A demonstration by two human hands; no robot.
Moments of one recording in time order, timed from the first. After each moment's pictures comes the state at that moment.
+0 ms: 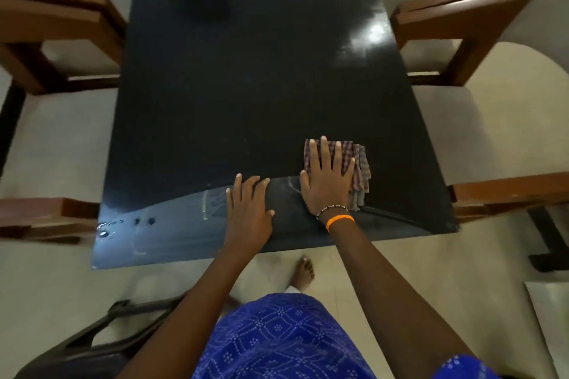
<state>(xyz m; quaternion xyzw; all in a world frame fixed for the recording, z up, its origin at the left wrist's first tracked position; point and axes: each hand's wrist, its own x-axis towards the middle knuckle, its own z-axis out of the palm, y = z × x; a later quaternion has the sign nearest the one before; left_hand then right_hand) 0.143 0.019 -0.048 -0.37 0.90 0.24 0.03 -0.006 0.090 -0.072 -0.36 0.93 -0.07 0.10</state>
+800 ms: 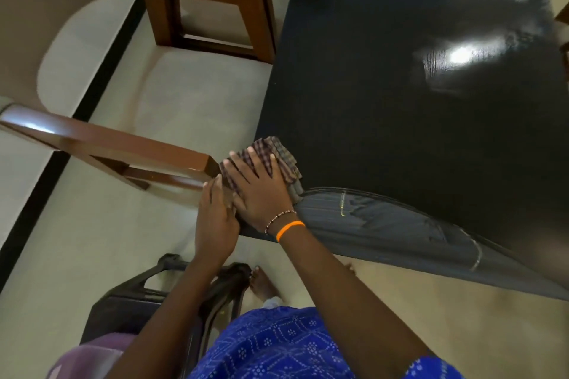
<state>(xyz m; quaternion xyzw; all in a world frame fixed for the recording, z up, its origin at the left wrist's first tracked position) 0.380 -0.118 -0.061 -0.57 0.74 0.33 -0.12 0.263 -0.118 -0.083 -0.71 0.69 -0.05 0.12</state>
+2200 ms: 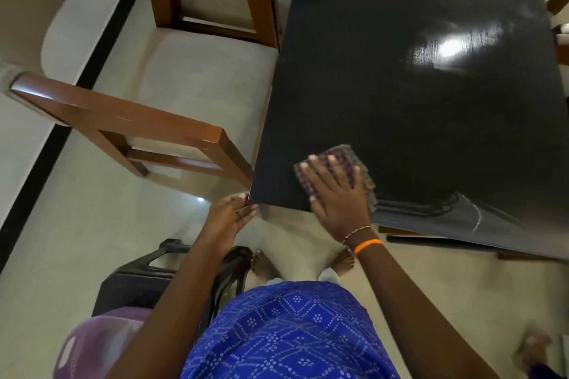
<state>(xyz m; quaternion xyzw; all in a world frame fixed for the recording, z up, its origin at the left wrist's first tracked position) 0.417 -0.100 -0.068 -0.57 0.22 0.76 -0.19 0.217 0.003 -0.079 -0.62 0.78 -0.01 0.07</state>
